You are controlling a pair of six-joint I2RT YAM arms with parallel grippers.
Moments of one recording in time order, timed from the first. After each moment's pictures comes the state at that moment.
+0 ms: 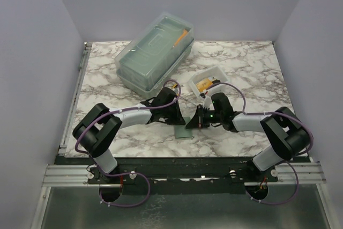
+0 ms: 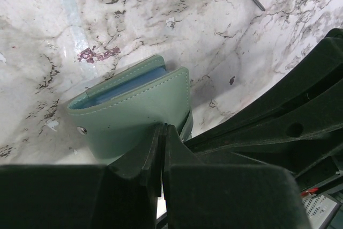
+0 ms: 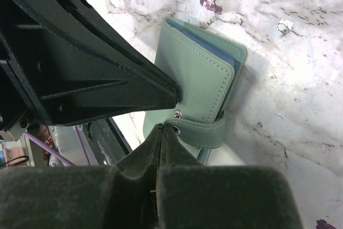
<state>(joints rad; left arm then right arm) -0.75 1.66 0.84 -0.04 0.27 -0.85 0.56 1.55 0.52 0.35 -0.64 0.67</state>
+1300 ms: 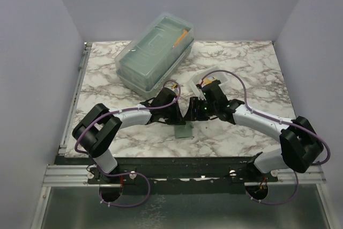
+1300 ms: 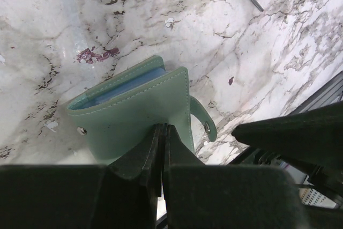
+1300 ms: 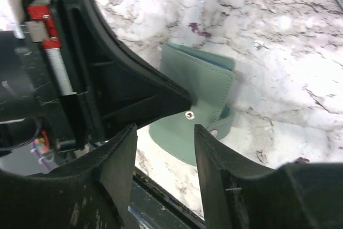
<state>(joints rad) -0.75 1.65 0.83 -0.02 0.27 -0.85 0.67 1.41 0.81 -0.19 -0.28 0.61</state>
